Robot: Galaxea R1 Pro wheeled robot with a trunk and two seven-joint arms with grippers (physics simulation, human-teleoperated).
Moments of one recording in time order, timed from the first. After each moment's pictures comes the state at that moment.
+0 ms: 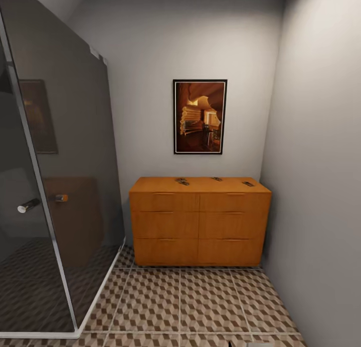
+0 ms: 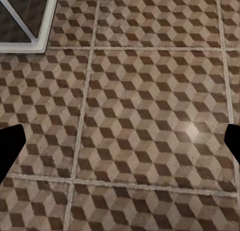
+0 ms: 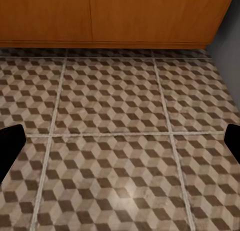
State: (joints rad) left arm -0.01 0.05 0.02 -0.54 0.00 -0.12 0.07; right arm -0.11 0.04 0.06 -0.54 0.01 -0.33 -0.14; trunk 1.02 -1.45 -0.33
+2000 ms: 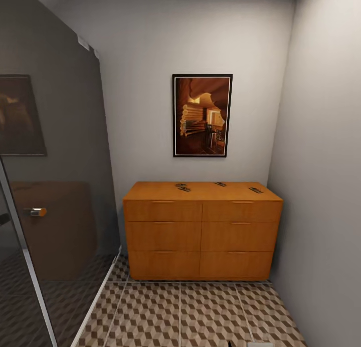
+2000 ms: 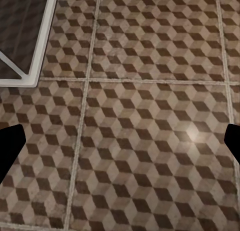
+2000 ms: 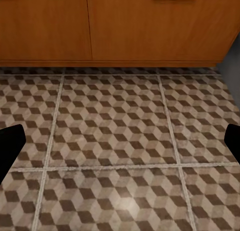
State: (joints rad) left arm -0.01 0.05 0.02 -0.54 0.00 -0.12 0.06; right arm -0.11 0.05 0.06 -0.54 0.01 -0.33 -0.14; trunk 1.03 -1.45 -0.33
